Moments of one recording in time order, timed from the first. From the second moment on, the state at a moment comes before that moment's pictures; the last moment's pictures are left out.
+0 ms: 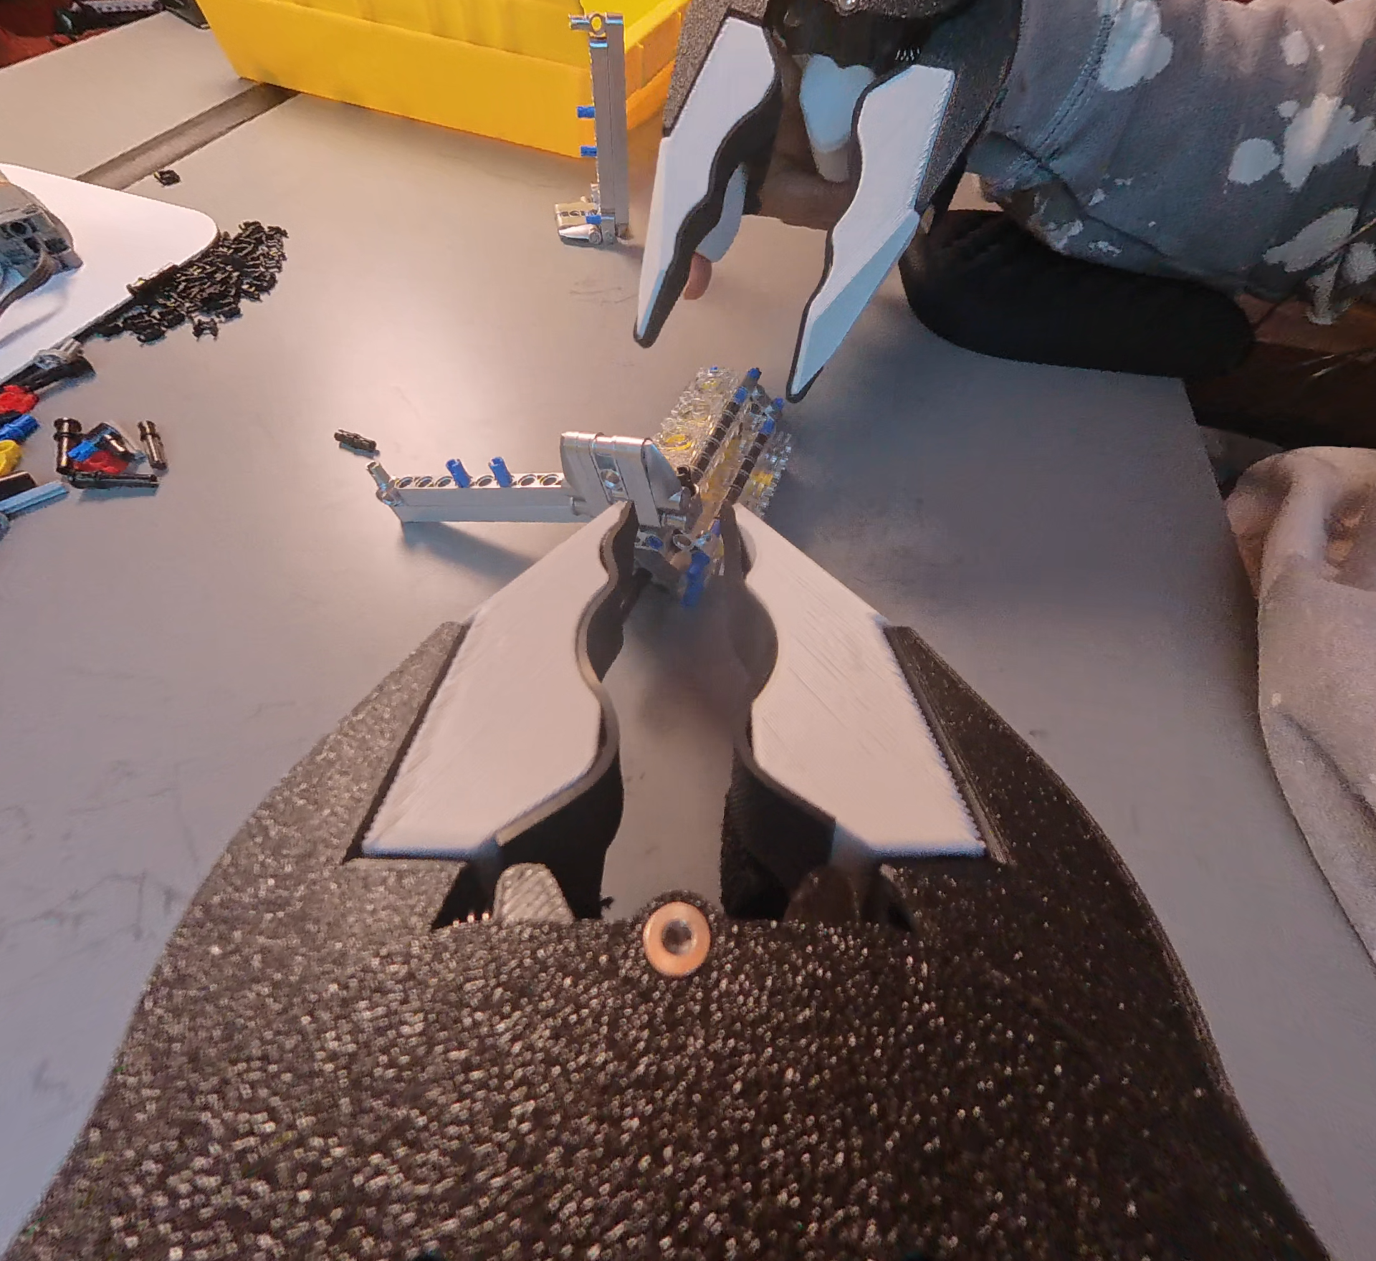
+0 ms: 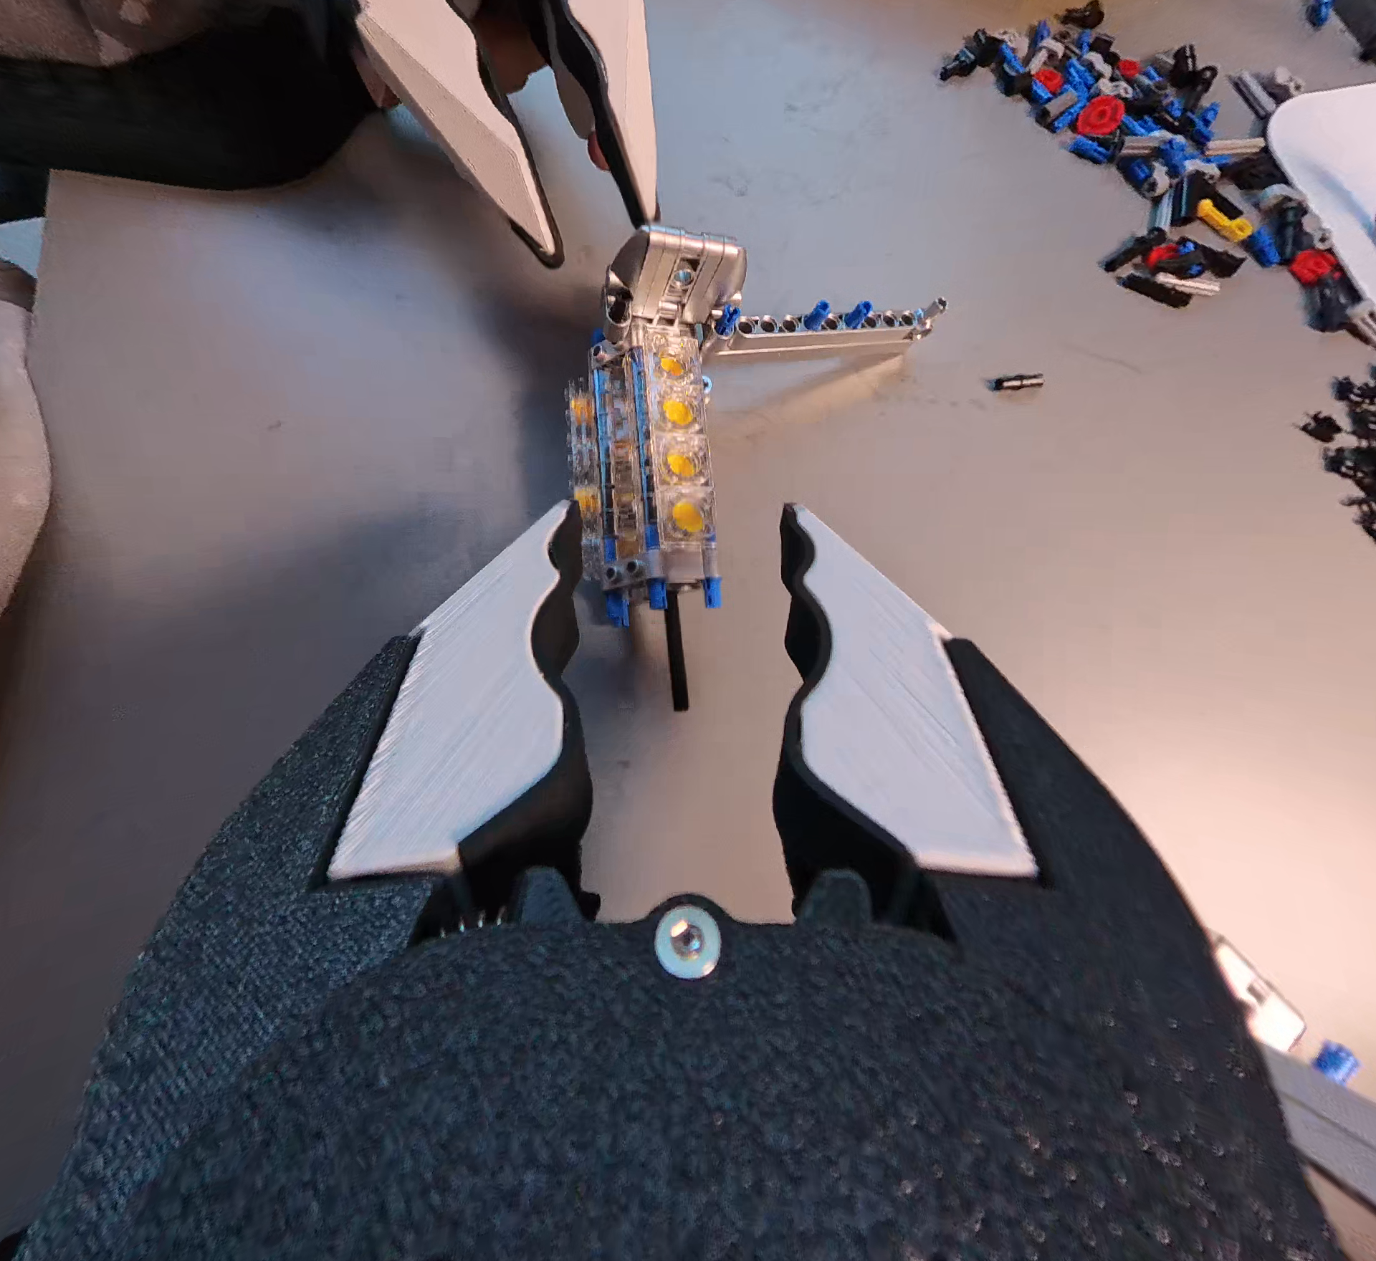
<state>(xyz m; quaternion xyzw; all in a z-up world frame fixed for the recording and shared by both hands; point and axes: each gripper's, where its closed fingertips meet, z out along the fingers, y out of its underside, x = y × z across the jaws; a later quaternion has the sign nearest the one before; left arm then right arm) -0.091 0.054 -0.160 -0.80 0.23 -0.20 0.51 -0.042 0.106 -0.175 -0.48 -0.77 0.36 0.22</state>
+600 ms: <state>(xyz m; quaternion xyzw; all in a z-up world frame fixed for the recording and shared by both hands) -0.114 0.057 -0.176 -0.83 0.23 -0.09 0.50 -0.078 0.083 -0.196 -0.41 -0.81 0.33 0.25</state>
